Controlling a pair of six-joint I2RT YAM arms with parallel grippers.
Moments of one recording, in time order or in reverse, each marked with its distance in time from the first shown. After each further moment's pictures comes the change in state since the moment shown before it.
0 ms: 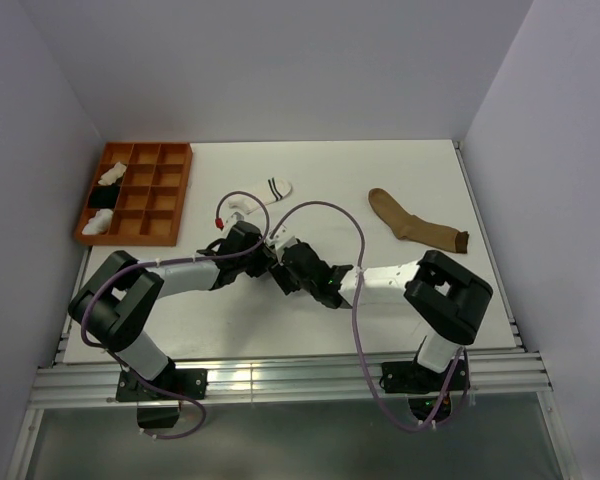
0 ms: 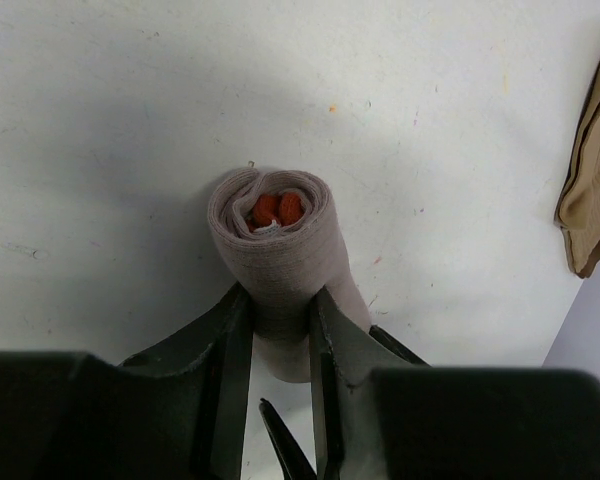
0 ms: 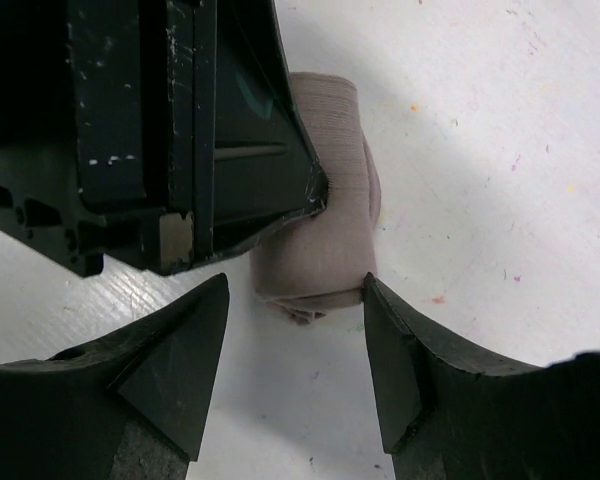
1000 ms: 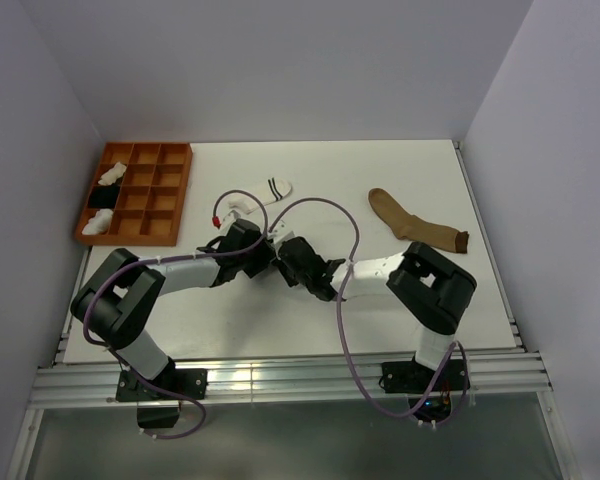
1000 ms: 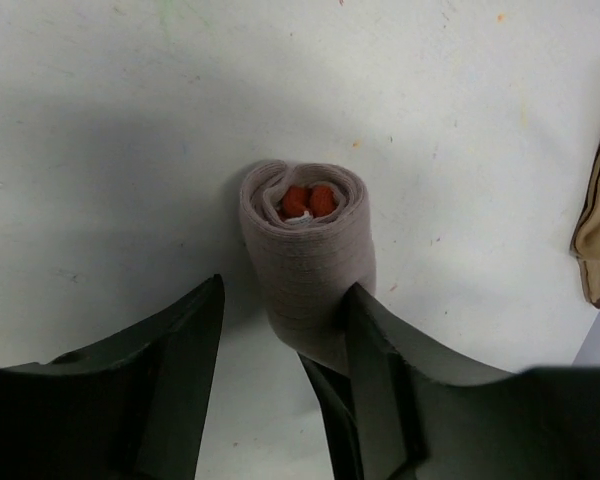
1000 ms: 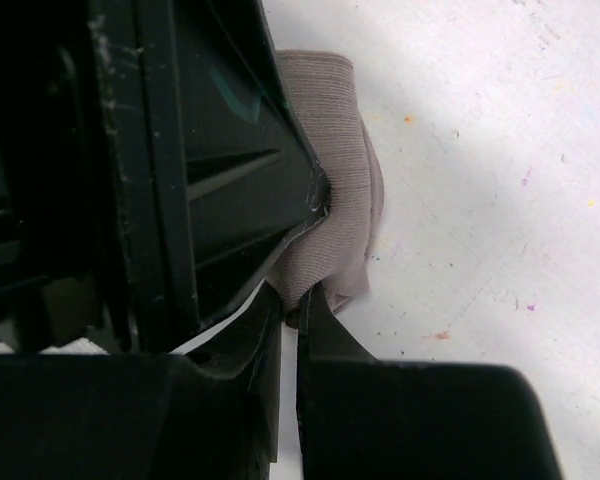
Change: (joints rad) left arm 0.011 0.014 0.021 -0.022 -0.033 0.010; right arm -0.035 0.118 0.060 0.024 -0.006 0.020
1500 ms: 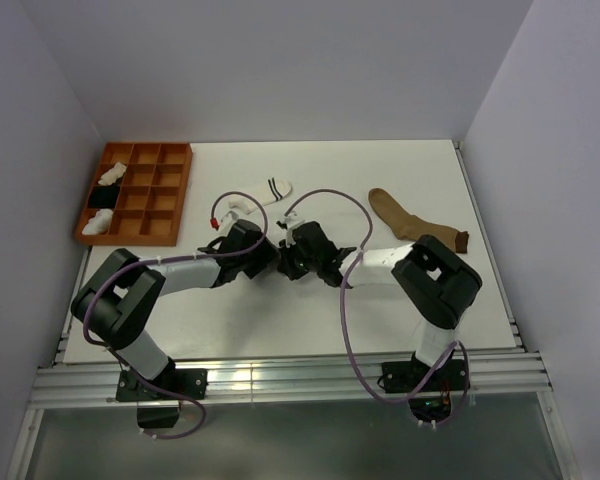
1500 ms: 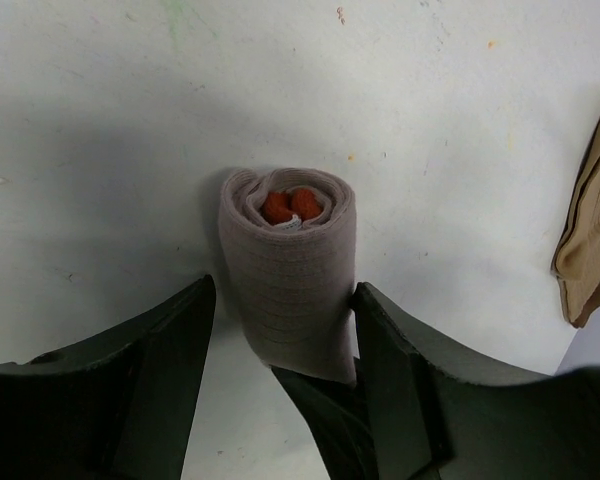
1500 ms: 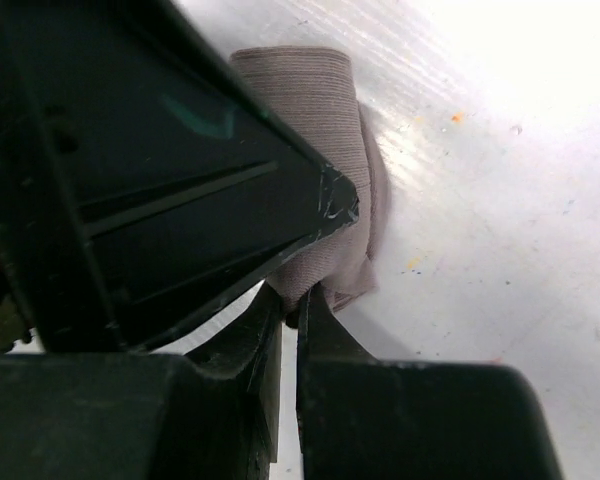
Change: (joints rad) left arm -0.005 -0.001 0.000 -0.001 -0.041 -0.063; right arm -0.117 -0.007 0.009 -0.005 -0.307 0.162
